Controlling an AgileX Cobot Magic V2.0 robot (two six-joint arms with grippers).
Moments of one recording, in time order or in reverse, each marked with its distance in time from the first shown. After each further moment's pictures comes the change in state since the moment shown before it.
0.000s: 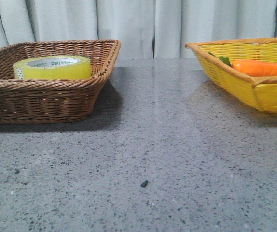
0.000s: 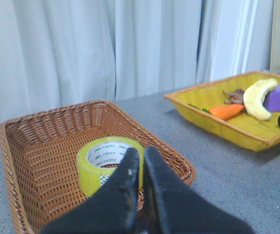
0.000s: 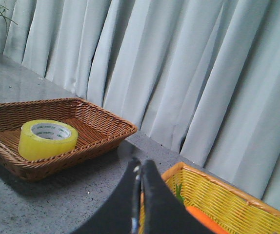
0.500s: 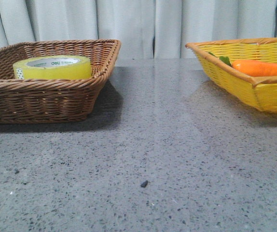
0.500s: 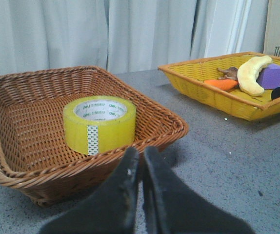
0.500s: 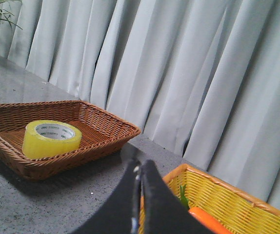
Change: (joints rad) left arm 0.000 -0.163 0.206 -0.060 -0.005 0.000; right arm -0.004 -0.057 0.067 -0.004 -0.046 0.002
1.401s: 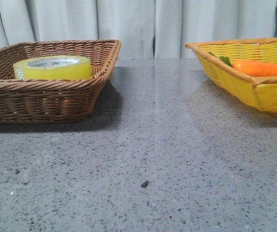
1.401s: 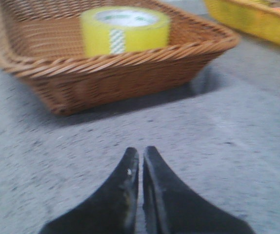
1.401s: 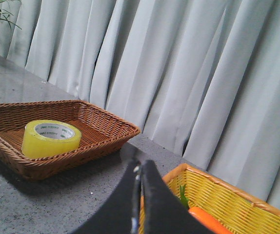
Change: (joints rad) left arm 0.105 0.000 0.249 -0.001 -0.066 0.000; right arm -0.002 0.000 0.000 0.000 0.000 0.002
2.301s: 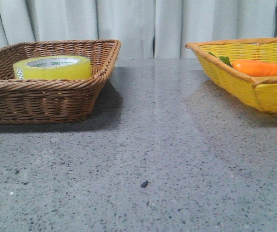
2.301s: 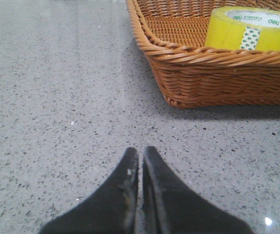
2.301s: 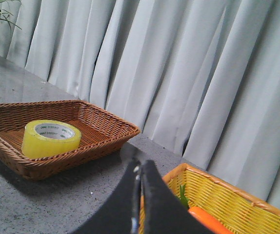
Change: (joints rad) left arm 0.344 0.000 0.057 0.002 -0.061 0.000; right arm 0.000 0.000 0.000 0.000 0.002 0.000
